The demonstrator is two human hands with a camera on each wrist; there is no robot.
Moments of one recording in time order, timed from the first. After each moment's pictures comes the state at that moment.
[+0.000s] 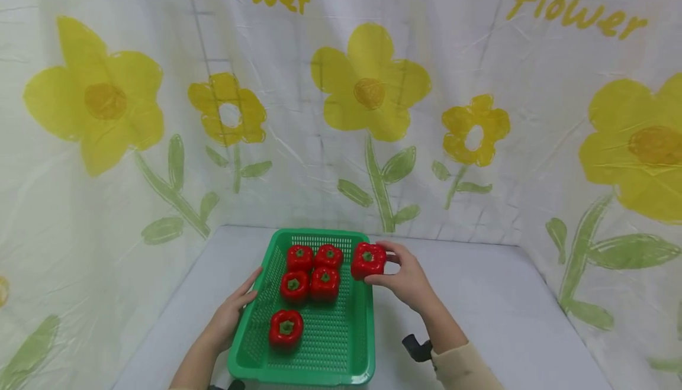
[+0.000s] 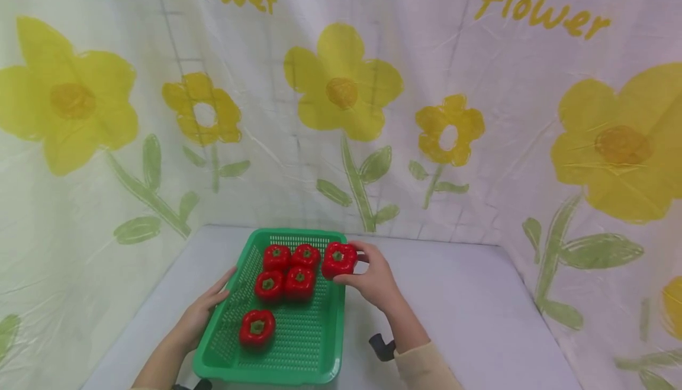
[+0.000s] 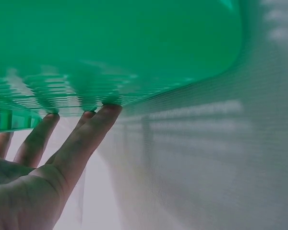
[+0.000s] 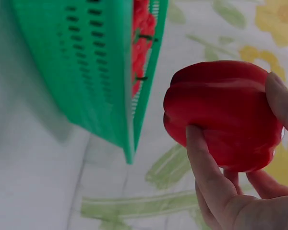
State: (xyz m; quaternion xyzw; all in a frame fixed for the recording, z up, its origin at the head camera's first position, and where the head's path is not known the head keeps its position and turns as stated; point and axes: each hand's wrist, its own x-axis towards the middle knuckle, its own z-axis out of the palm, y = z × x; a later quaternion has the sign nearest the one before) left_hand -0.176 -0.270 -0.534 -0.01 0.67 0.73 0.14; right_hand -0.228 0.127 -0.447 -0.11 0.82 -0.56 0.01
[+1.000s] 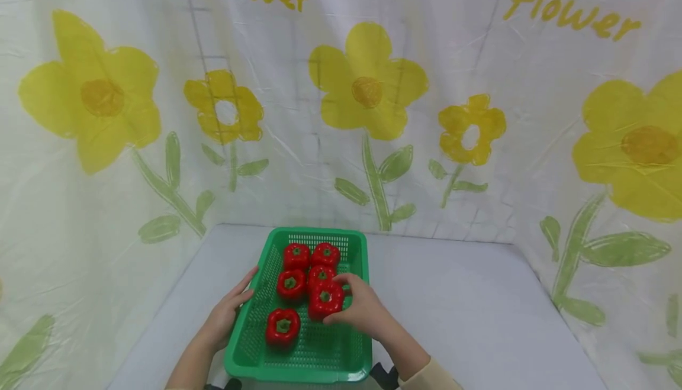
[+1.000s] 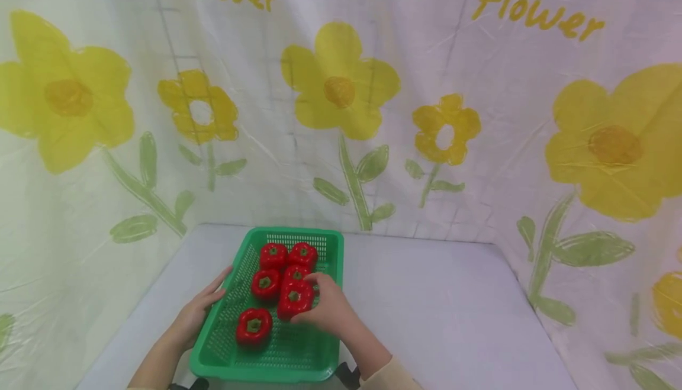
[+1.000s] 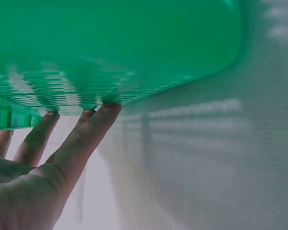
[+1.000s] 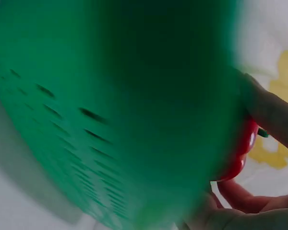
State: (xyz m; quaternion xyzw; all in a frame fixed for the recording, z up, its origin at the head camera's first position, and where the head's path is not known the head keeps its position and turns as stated) left_hand -0.176 -0.273 -0.536 0.00 0.67 0.73 0.15; right_hand -0.187 0.056 -0.471 -0.17 0.84 -0.51 0.11
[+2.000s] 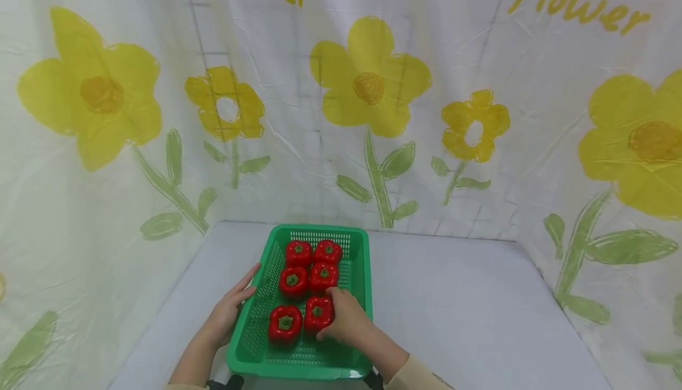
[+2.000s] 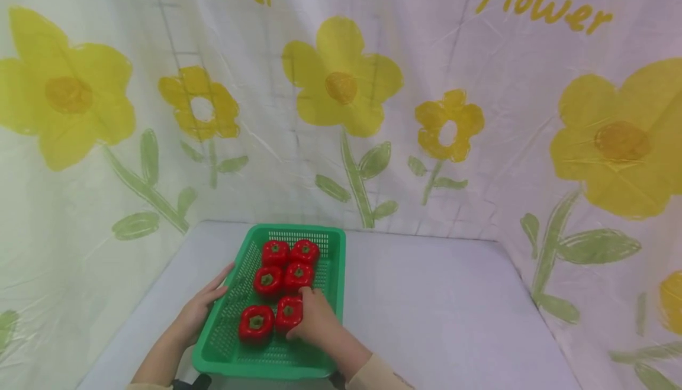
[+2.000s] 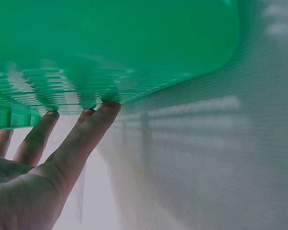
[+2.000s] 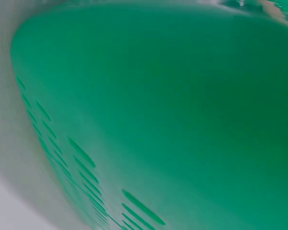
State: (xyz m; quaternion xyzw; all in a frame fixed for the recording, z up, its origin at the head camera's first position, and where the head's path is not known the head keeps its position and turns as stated) left_hand -0.178 -0.273 -0.538 -0.01 0.67 0.73 0.14; right_hand -0.179 0.023 -0.500 -0.16 0.91 -0.37 0.12
